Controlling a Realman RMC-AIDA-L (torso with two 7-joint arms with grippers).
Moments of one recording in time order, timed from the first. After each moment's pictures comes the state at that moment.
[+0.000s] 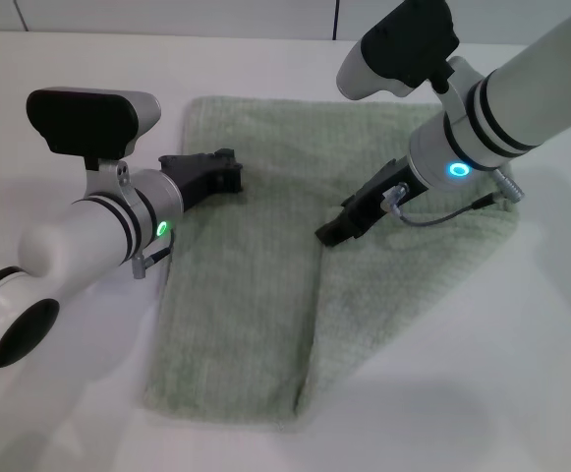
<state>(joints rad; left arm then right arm) -0.49 -2.07 2.06 0.71 -0.30 0.10 -0.48 0.91 2.08 1.56 0.77 -2.33 1.09 -0.66</state>
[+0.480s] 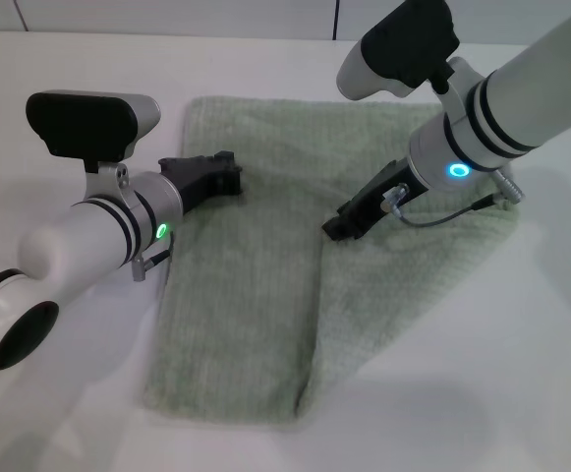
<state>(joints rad) -0.49 -2.07 2.07 0.71 -0.30 0.10 -0.48 0.91 2.08 1.56 0.77 -2.33 1.09 -0.66</state>
